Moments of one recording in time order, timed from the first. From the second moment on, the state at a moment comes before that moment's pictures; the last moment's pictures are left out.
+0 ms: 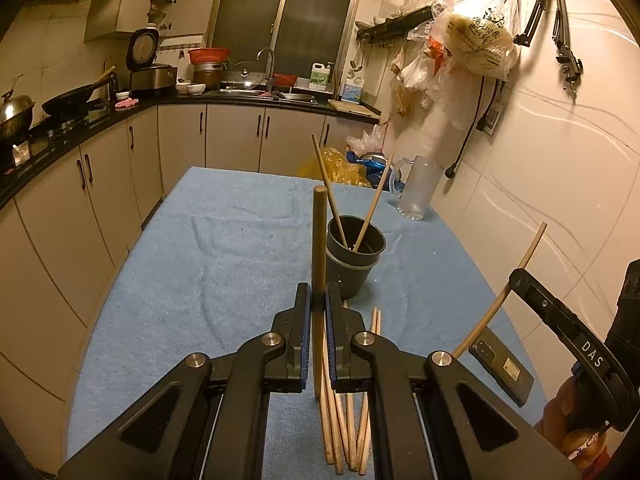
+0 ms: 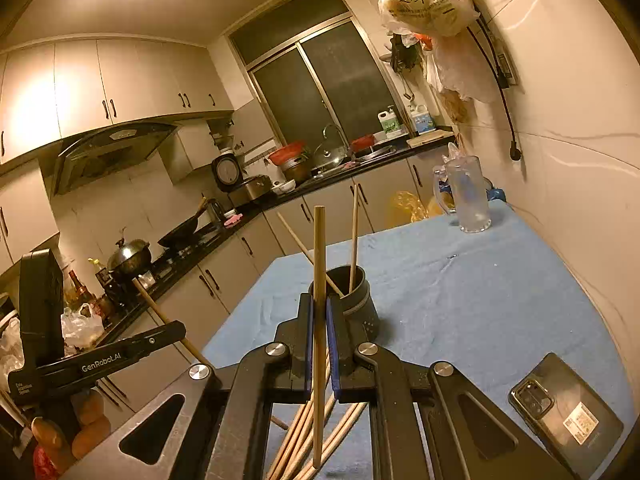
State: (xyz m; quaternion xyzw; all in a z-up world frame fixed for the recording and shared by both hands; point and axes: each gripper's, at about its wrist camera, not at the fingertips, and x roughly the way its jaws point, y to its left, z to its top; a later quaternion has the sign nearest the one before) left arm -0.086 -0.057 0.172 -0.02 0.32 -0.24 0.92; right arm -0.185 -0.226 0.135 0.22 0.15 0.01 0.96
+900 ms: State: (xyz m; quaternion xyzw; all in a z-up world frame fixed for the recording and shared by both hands) left arm -0.067 -0.078 0.208 -0.01 0.31 -0.26 0.92; right arm -0.164 -0.264 0.160 0.25 0.12 0.02 0.96
